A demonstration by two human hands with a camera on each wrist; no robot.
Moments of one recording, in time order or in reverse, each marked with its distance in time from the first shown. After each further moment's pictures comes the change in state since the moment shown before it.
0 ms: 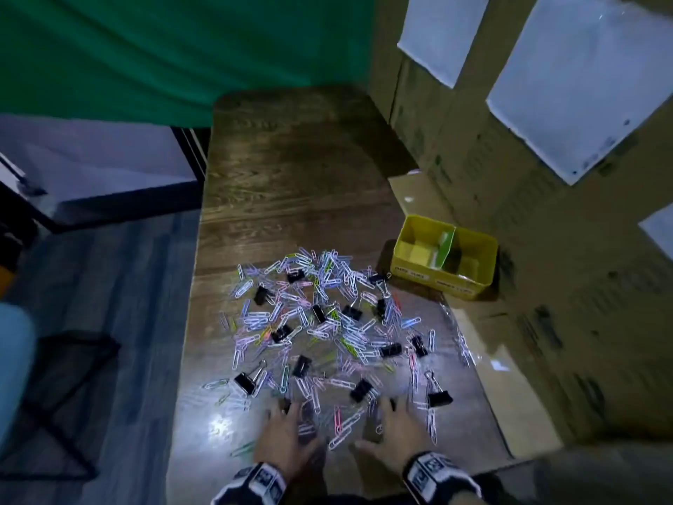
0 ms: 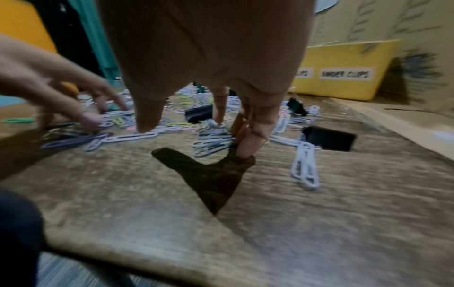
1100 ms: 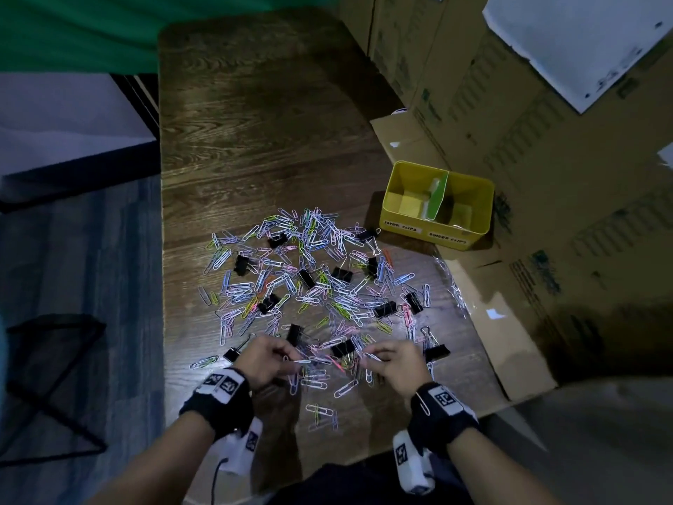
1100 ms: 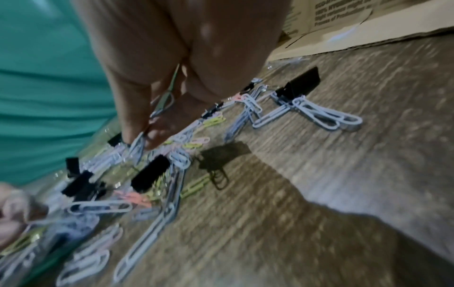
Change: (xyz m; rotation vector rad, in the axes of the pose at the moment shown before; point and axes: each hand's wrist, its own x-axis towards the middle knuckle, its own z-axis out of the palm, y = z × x) left_hand 0.071 -0.019 -0.064 -0.566 -0.271 0.109; right_hand 0.029 0.005 -0.016 1.081 0.161 0.048
